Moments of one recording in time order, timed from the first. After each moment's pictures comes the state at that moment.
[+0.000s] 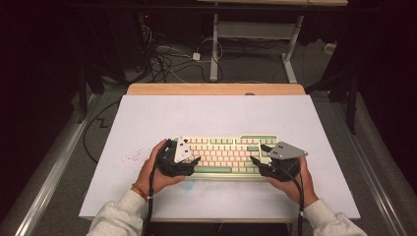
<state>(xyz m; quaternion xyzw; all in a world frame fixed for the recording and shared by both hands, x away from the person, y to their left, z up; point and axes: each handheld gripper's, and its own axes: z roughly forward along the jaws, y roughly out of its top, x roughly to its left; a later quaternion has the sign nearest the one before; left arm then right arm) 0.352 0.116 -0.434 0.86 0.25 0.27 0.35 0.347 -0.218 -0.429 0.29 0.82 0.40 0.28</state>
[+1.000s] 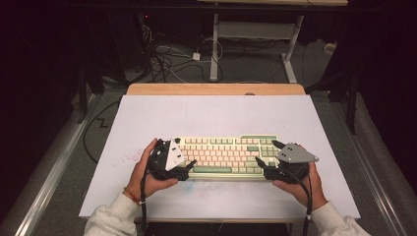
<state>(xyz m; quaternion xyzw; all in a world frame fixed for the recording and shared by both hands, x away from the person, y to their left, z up) 0.330 0.131 -0.421 0.85 0.23 0.31 0.36 0.330 -0.228 -0.413 0.29 0.80 0.40 0.33</state>
